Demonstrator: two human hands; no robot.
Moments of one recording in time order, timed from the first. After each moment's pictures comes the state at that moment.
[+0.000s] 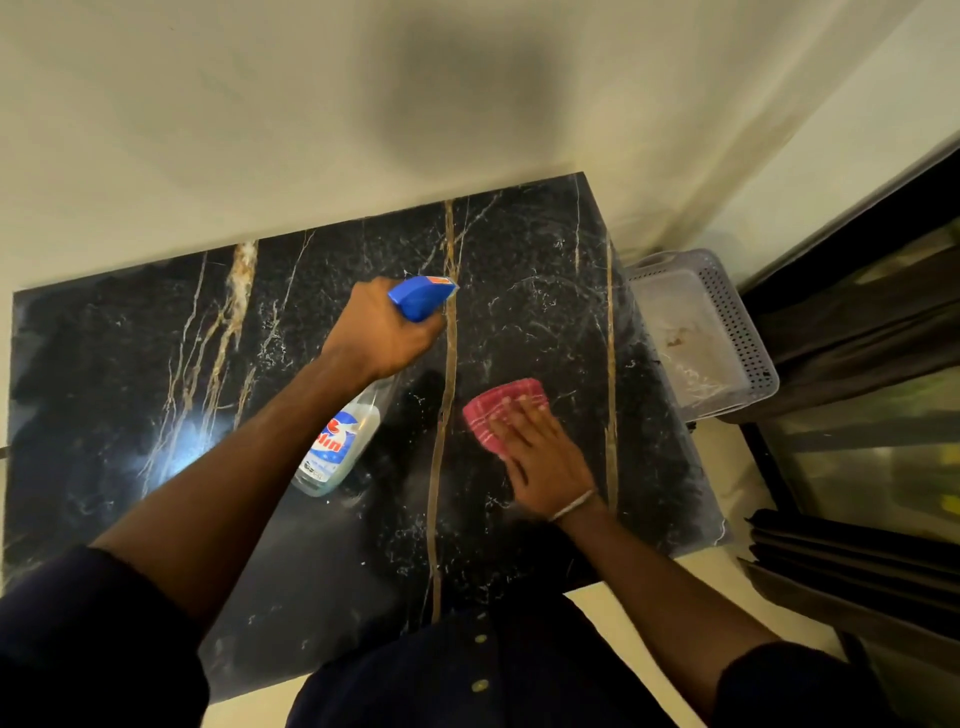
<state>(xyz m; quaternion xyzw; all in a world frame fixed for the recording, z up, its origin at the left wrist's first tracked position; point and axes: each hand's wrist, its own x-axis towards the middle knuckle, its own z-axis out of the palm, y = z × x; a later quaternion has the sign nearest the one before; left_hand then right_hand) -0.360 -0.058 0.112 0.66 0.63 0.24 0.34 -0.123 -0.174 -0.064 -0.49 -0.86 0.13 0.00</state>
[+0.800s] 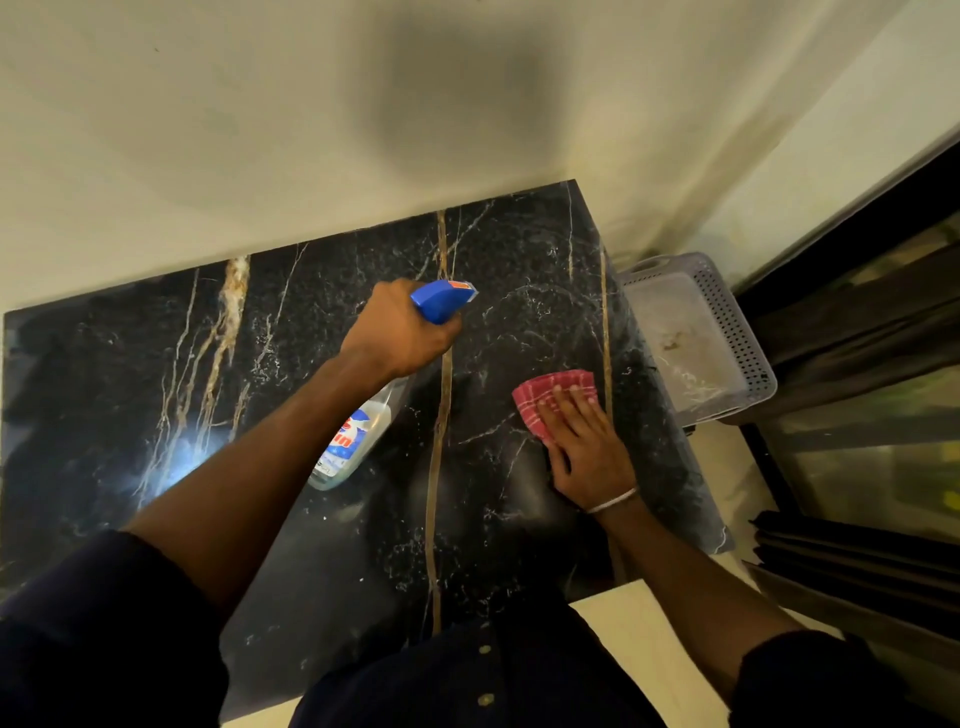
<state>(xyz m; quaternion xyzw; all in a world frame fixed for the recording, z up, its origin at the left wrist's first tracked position) -0.341 -0.038 0.107 0.68 0.62 0.20 0.35 -0.070 -0.155 -0.065 -0.57 -0.81 0.13 0.07</state>
